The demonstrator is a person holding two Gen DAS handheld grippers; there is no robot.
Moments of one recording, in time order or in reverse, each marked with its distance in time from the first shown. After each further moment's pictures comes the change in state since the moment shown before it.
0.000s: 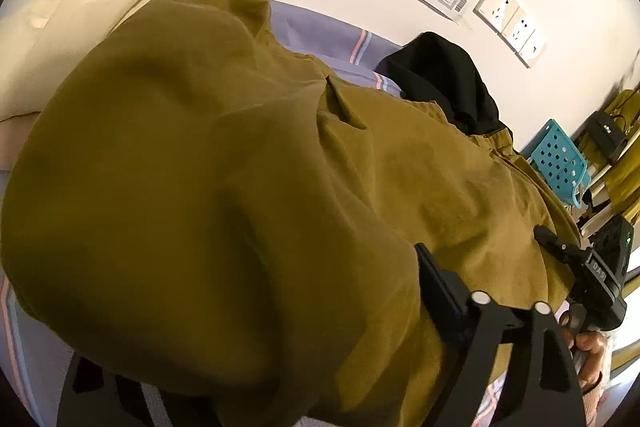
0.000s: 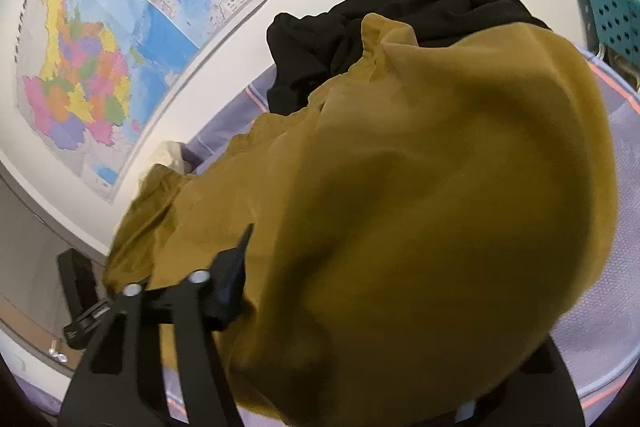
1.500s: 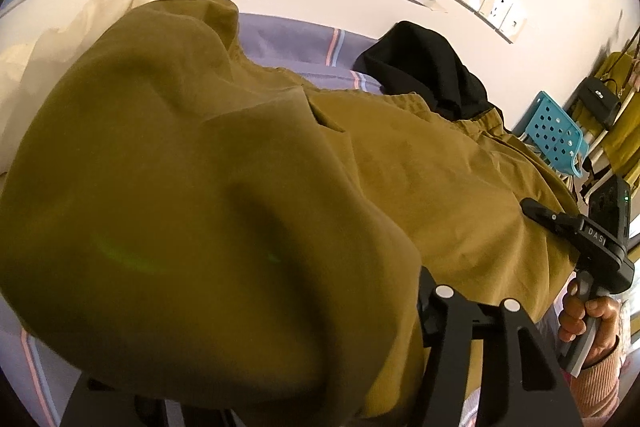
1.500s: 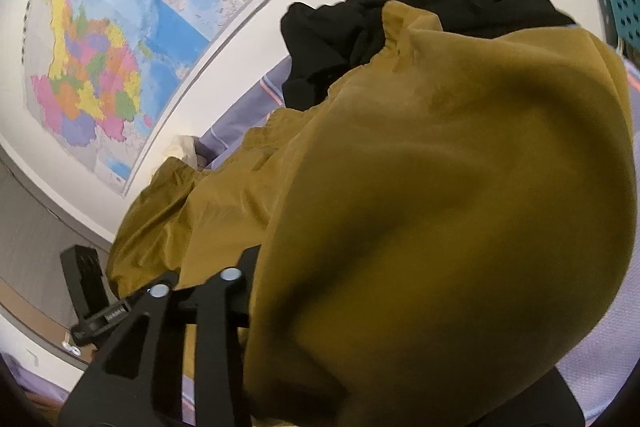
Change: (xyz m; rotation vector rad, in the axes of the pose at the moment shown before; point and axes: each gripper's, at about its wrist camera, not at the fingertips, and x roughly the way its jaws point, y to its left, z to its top) left arm 0.006 -0.014 0.010 0.119 0.017 0.009; right arm 0.017 0.005 0.010 0.010 0.049 0.044
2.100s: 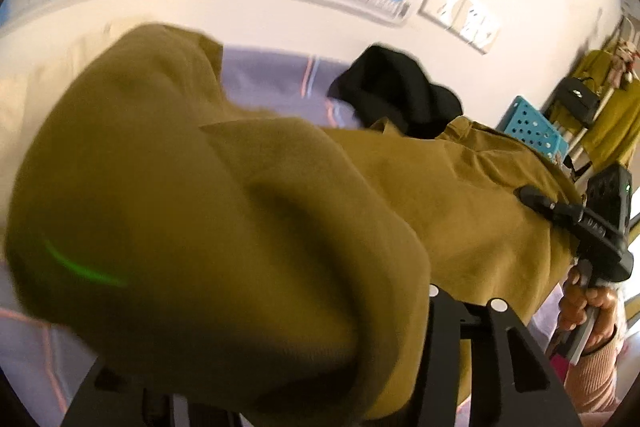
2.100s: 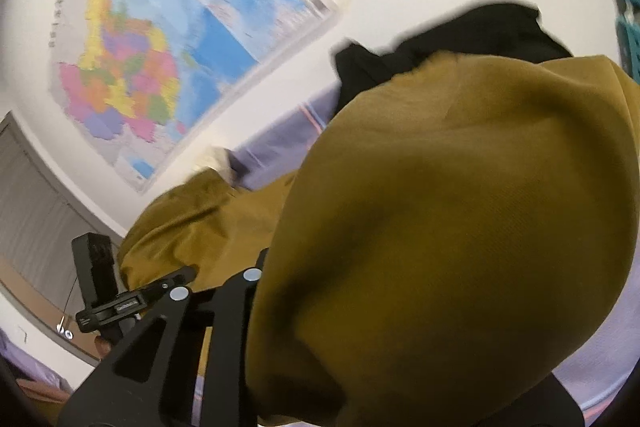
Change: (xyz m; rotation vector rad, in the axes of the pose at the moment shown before) left arm -0.038 -0.014 0.027 0.069 -0.050 -0.060; right arm -0.037 0.054 0.021 -0.138 -0.078 0.047
